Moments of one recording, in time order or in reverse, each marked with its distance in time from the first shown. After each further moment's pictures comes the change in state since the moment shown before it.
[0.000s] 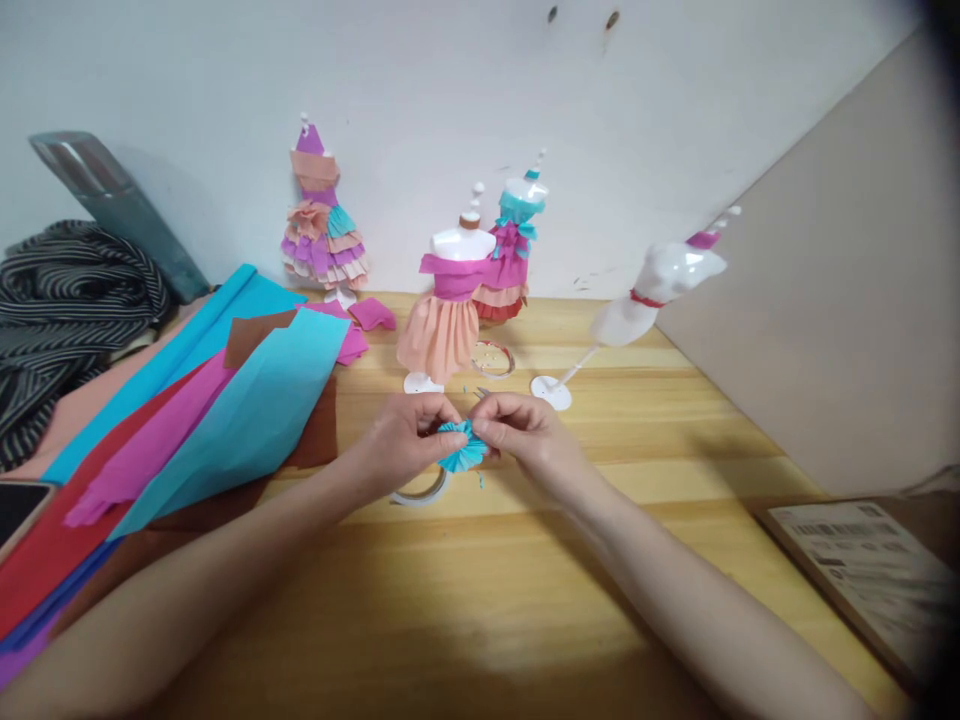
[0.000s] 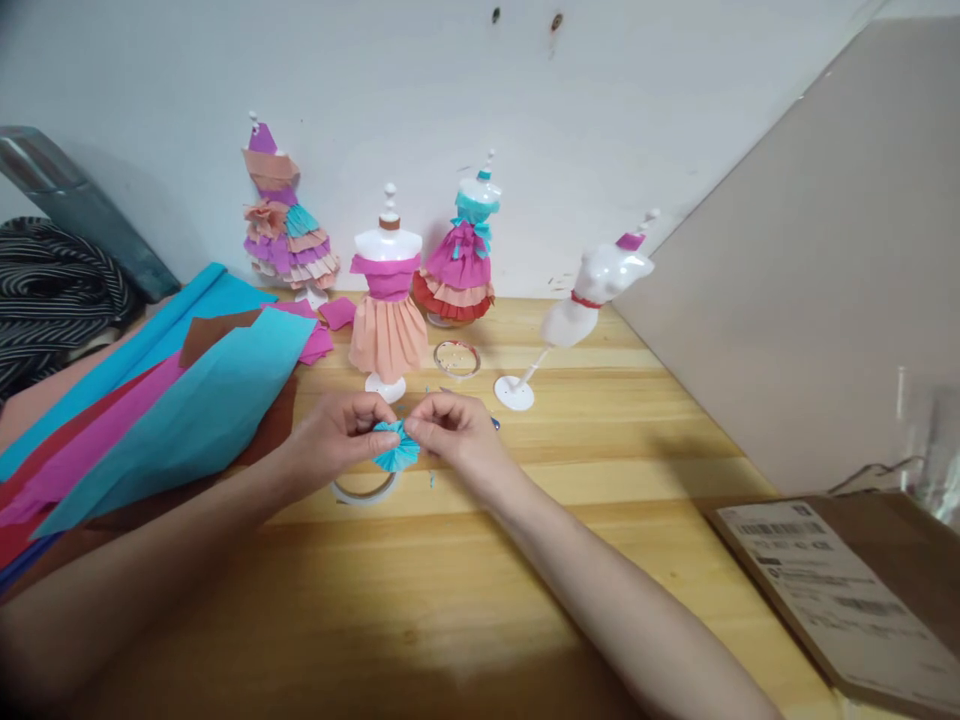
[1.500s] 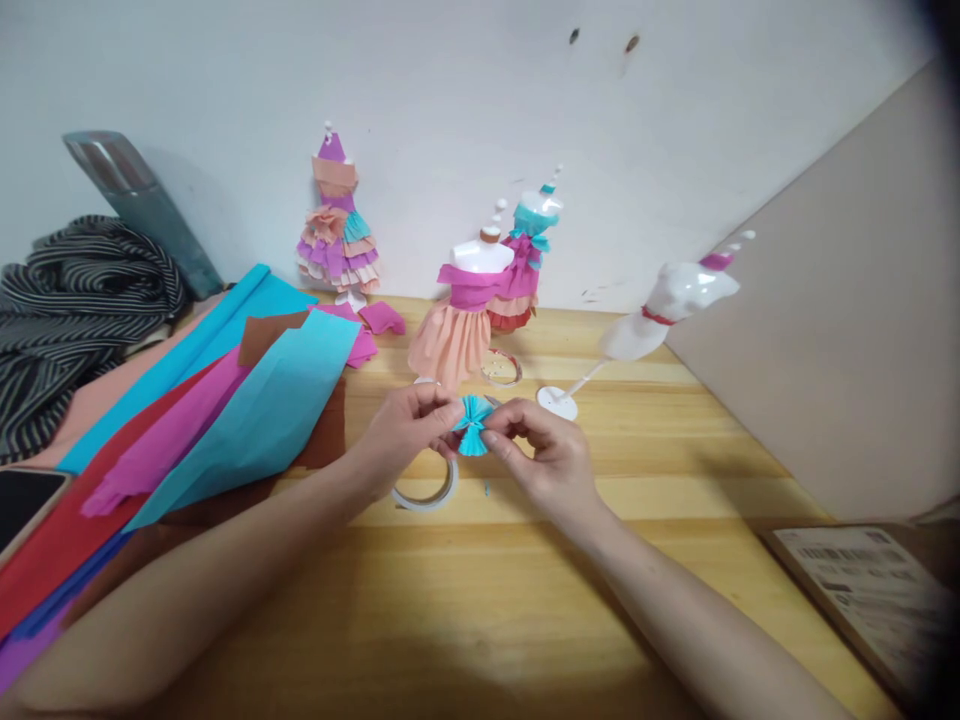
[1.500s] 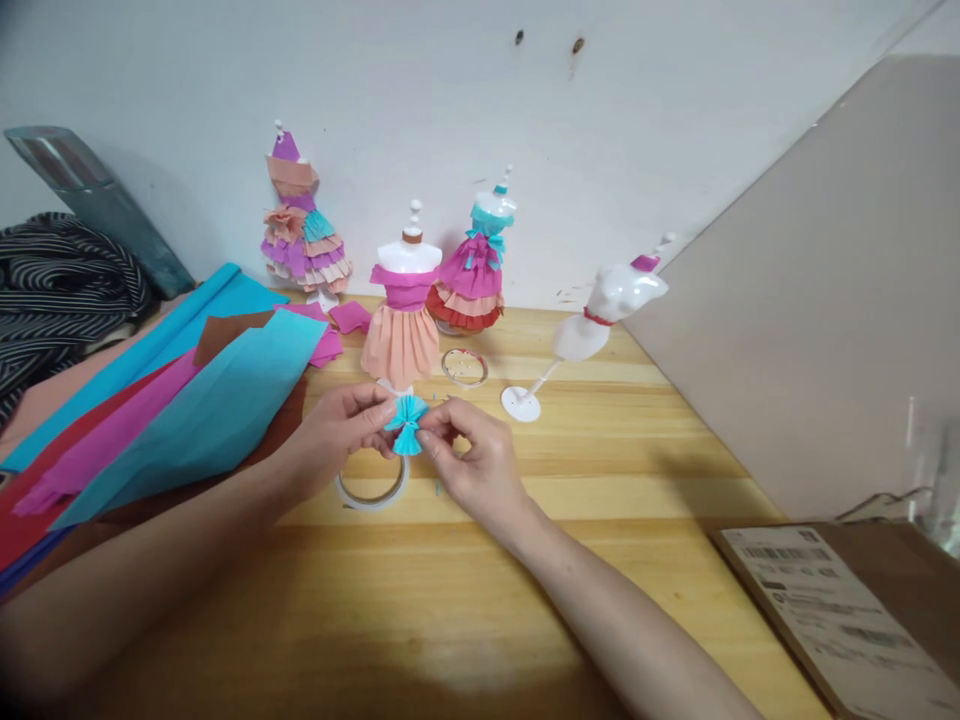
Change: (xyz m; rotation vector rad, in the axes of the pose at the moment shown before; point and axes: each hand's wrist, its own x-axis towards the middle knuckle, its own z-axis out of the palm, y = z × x) left_hand -0.001 0.008 -0.003 -0.215 0.093 -0.038; right_hand -0.007 0.012 0.000 -0.518 0.145 -0.552
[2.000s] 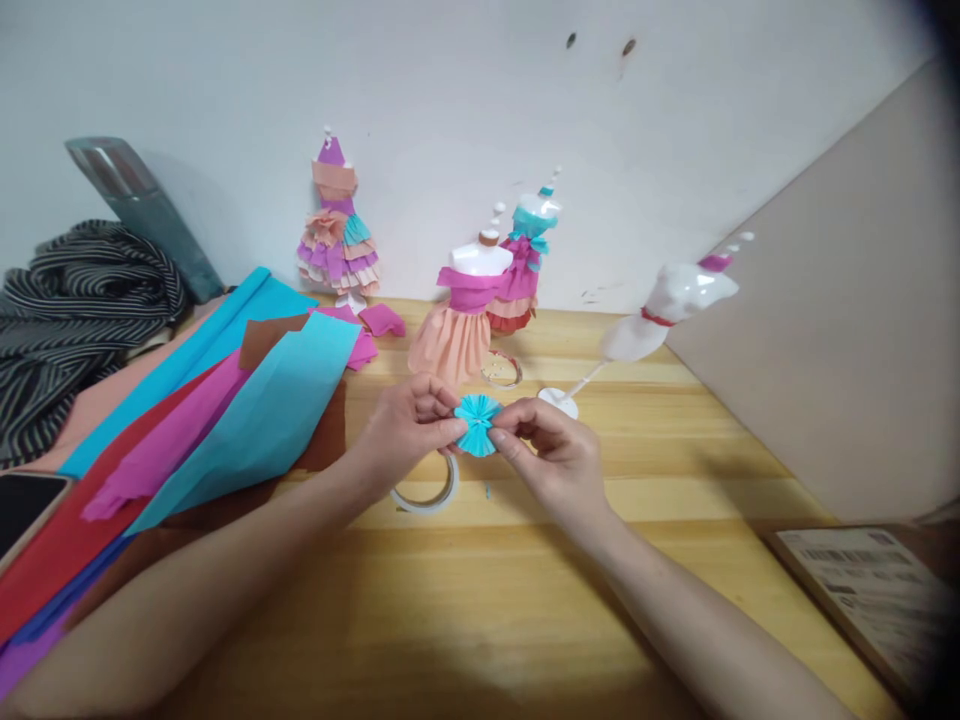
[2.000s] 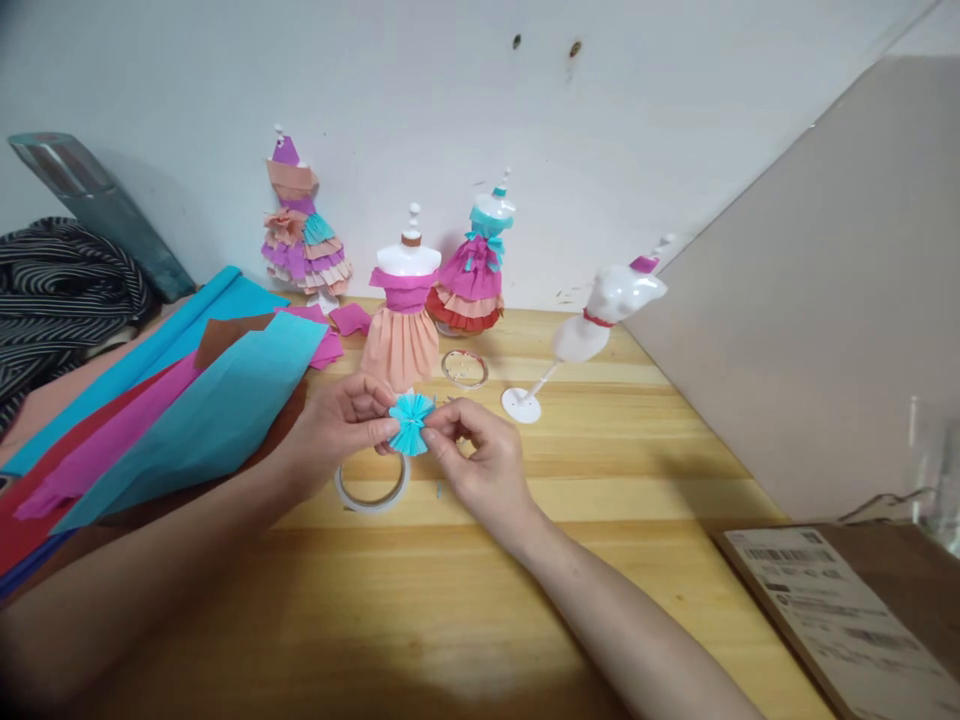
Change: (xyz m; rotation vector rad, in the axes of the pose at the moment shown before) left_hand 0.000 0.003 0.001 0.030 0.039 0.084; right_hand 0.000 -0.003 -0.002 0.068 0.069 0.048
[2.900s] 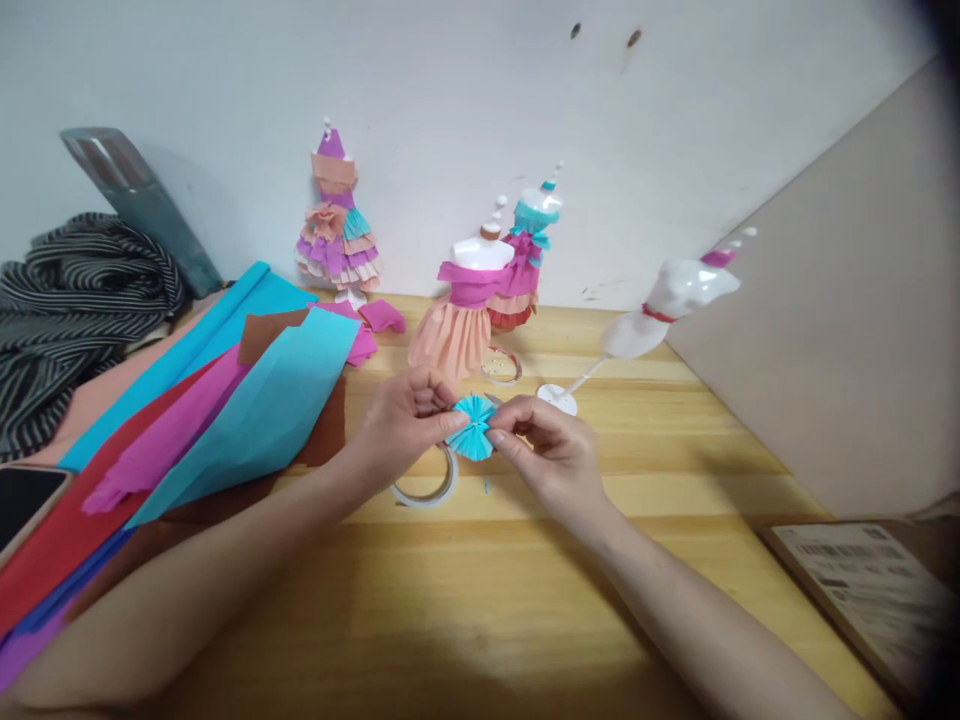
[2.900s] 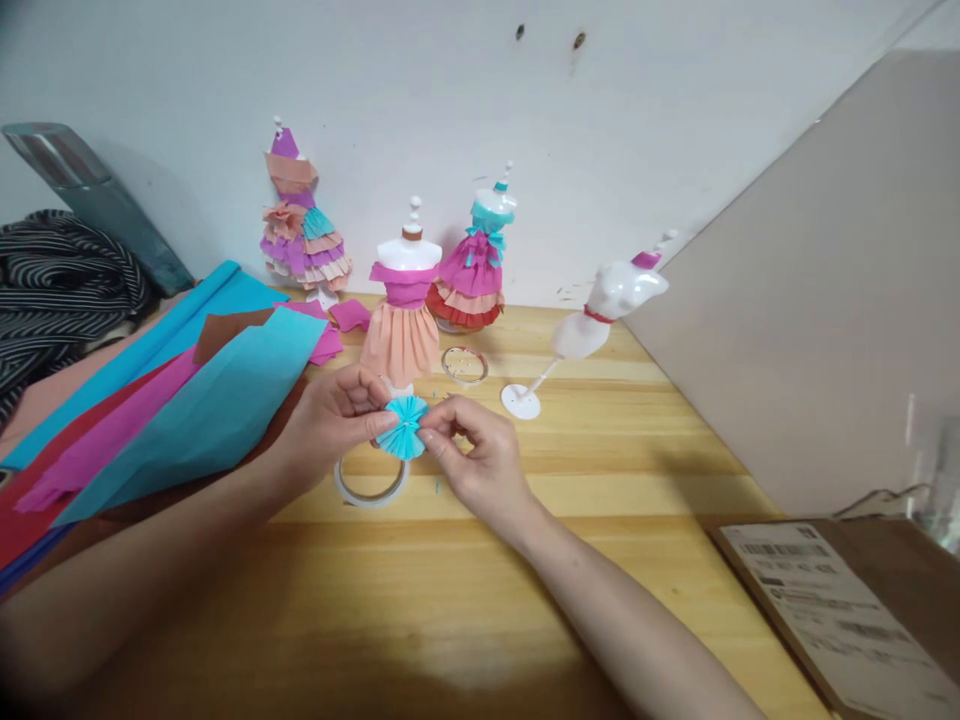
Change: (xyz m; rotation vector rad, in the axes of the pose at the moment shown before) left_hand 0.001 0.000 -0.002 -0.004 0.025 0.081; right_hand 0.000 -0.001 -0.002 0.037 -0.068 -0.017
